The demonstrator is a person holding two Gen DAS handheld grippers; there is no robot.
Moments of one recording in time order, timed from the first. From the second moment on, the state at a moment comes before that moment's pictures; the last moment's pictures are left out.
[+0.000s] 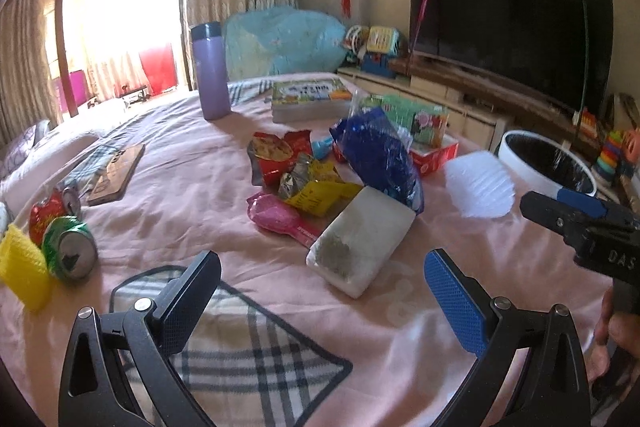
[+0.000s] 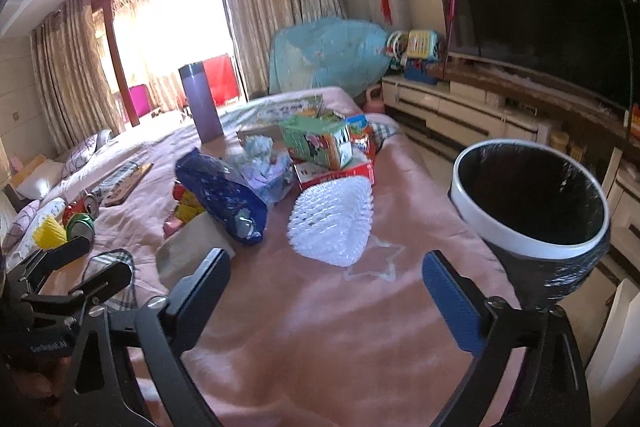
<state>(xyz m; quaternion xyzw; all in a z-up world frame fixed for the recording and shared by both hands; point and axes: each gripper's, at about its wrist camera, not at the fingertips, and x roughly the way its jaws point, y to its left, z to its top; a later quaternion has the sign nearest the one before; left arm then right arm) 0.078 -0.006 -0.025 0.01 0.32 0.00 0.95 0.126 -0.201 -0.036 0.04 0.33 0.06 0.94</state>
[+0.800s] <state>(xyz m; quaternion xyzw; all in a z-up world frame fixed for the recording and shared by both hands) 0.114 -0.042 -0.030 0.00 0.36 -0.11 0.93 0.151 -0.236 -0.050 0.12 0.38 0.14 0.91</state>
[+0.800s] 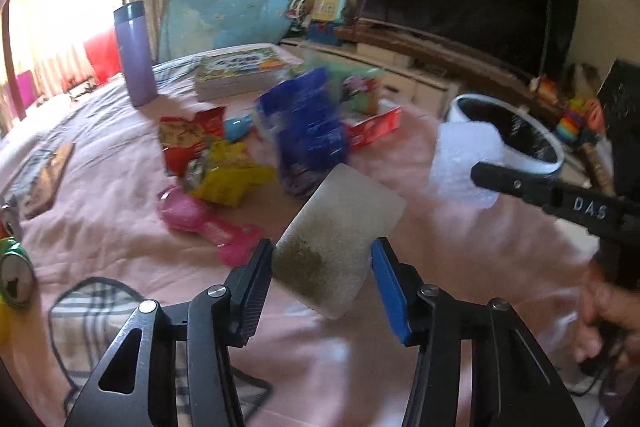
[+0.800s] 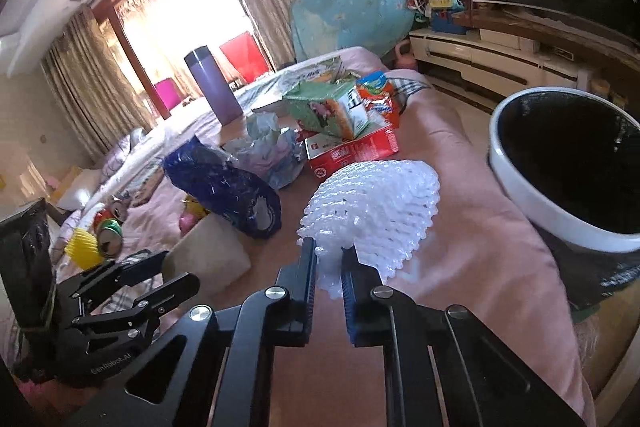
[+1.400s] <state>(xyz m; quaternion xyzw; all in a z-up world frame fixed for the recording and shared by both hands) 0.174 -0.119 -0.001 0.02 0.34 -0.20 0.92 0.142 -0.344 -0.014 0.14 0.35 0.07 0.92</state>
